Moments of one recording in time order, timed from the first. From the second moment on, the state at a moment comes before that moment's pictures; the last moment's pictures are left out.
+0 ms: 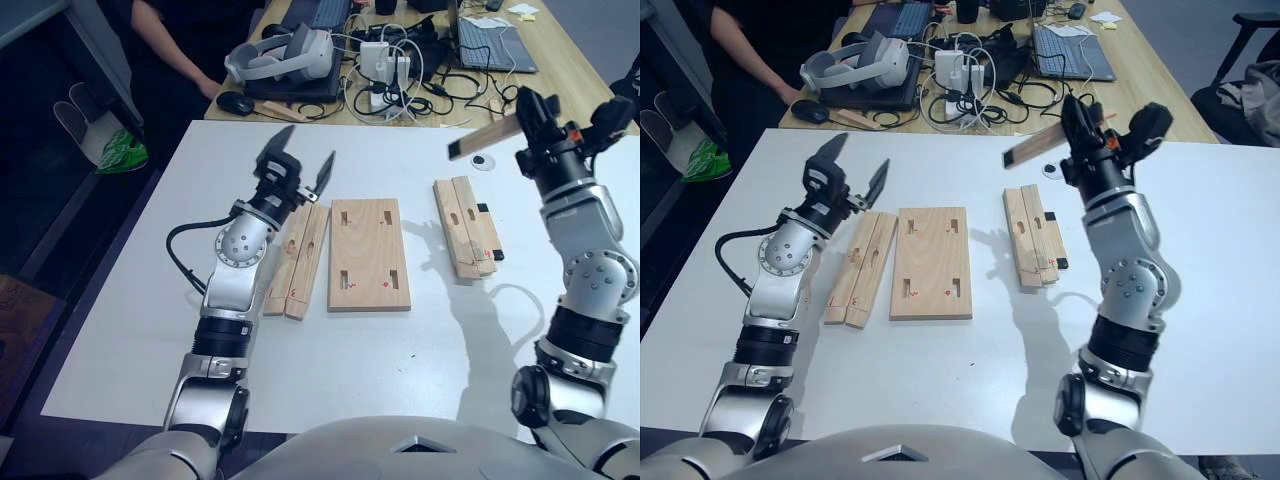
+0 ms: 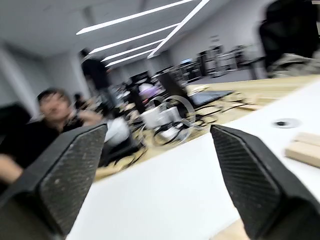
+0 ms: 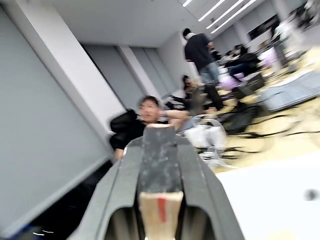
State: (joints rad) left arm -0.32 0.22 0.05 0.15 -0.06 -0.02 -0.25; right arm -0.33 -0.29 -0.35 -0.20 0.80 0.55 0.15
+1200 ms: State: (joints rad) left arm -0.27 0.16 0.13 0.24 -0.19 0.20 -0.22; right arm -0.33 -0.11 0.06 -0.02 0.04 0.43 -0.05
